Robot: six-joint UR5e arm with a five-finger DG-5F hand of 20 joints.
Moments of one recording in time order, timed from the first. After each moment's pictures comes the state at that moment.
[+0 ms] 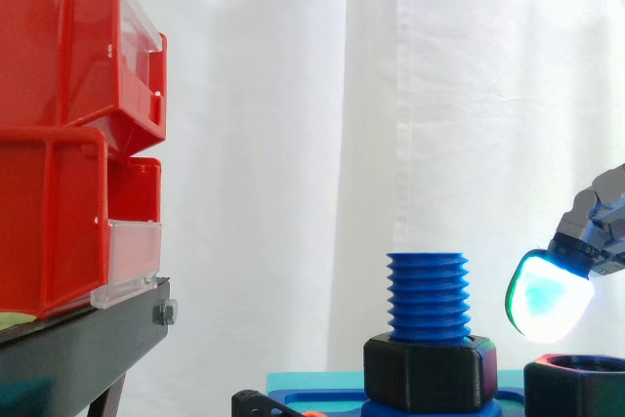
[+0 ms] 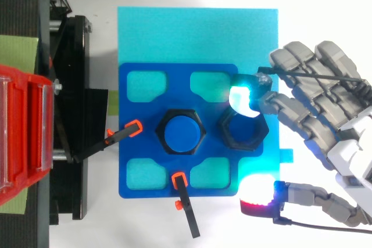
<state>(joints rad) 0.55 -2.08 -1.50 -2.69 -0.41 -1.30</state>
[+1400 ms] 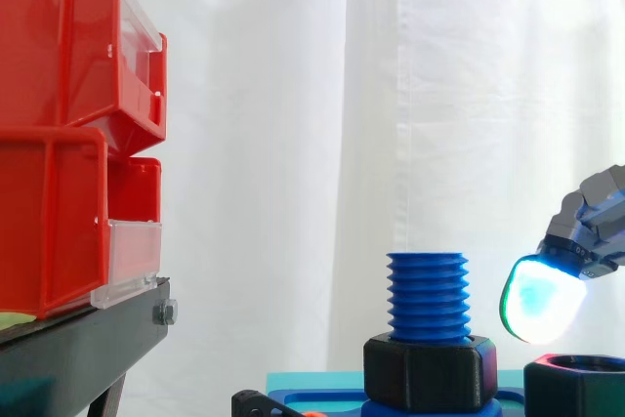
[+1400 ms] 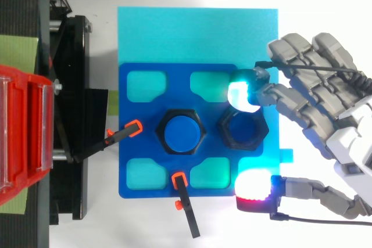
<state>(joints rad) 0.53 -2.08 -1.50 -2.68 -0.42 -1.25</state>
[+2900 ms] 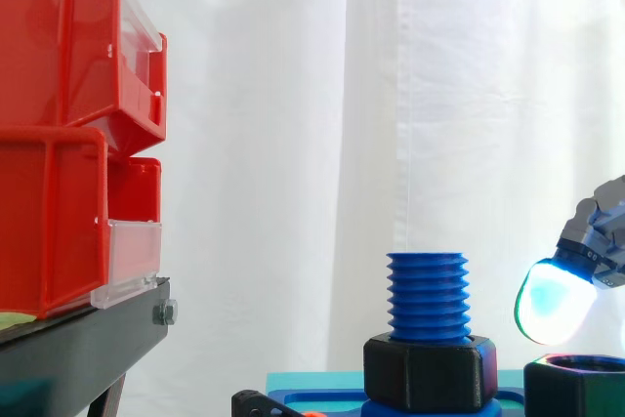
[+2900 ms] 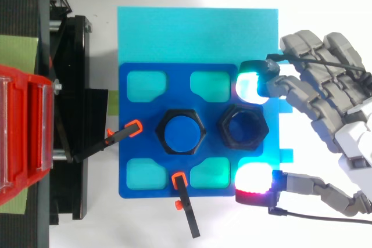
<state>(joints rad) 0.55 -2.10 -1.50 -2.61 -0.31 -1.25</state>
